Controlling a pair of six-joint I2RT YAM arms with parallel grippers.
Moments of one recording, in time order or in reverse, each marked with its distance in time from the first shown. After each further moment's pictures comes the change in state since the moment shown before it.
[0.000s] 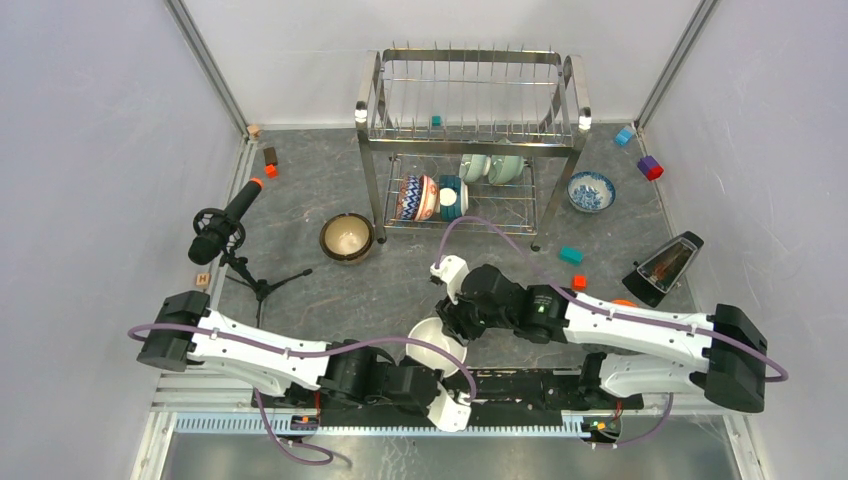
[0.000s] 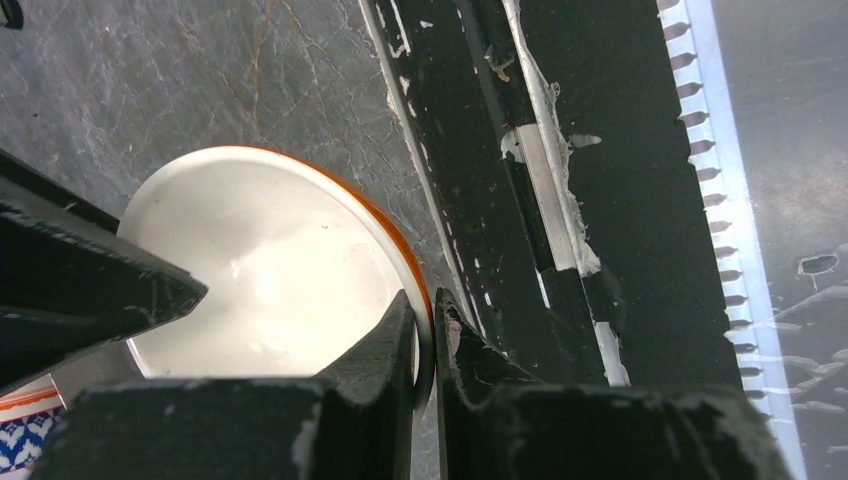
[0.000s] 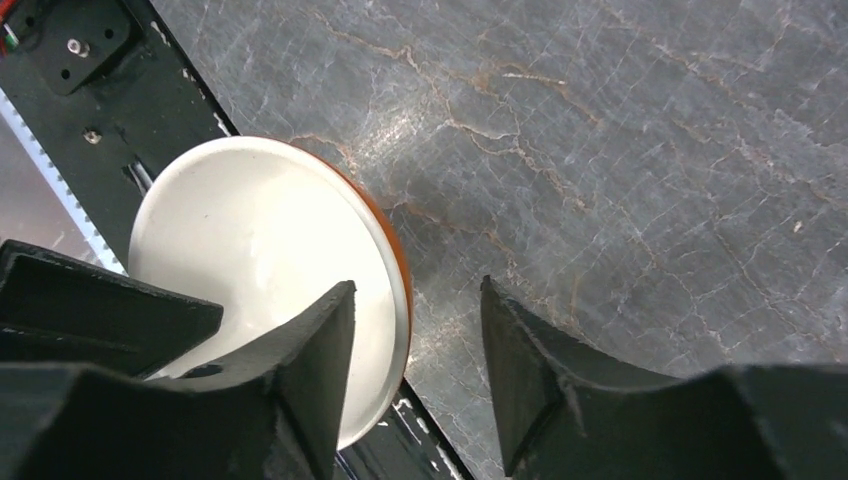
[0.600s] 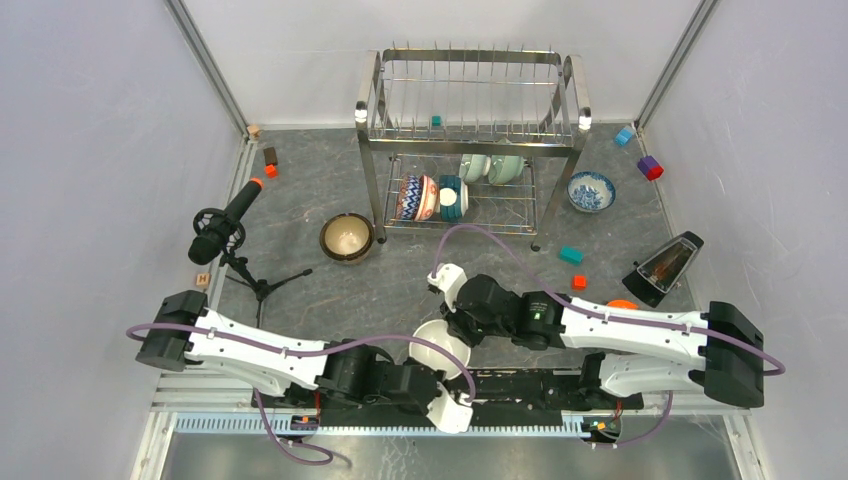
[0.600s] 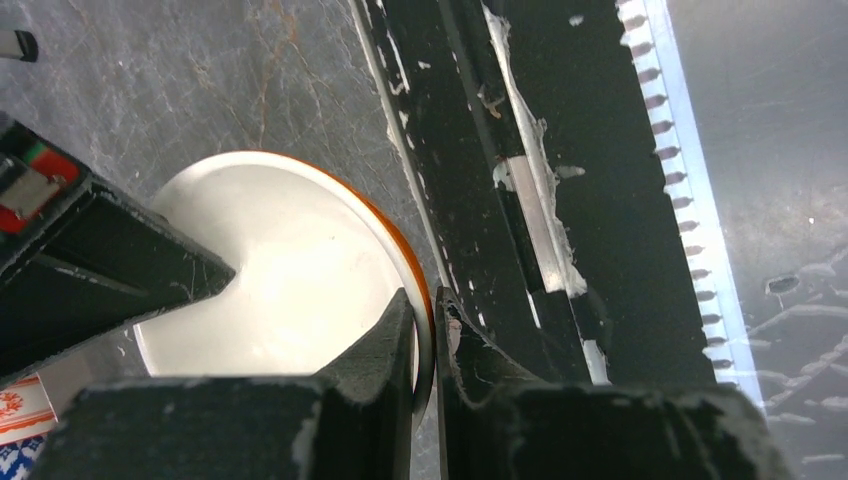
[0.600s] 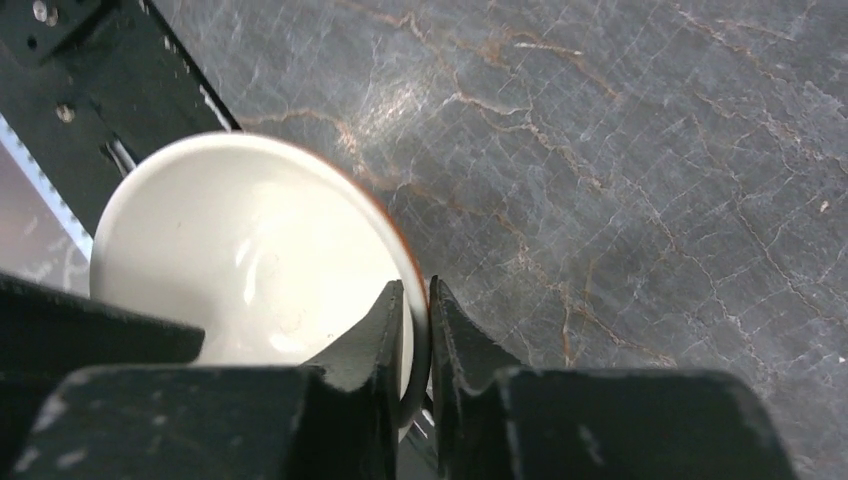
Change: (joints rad) left arm 0.000 -0.015 0.011 0.017 0.035 -0.002; right arm 0.060 0.023 -0.021 -0.011 0.049 0.019
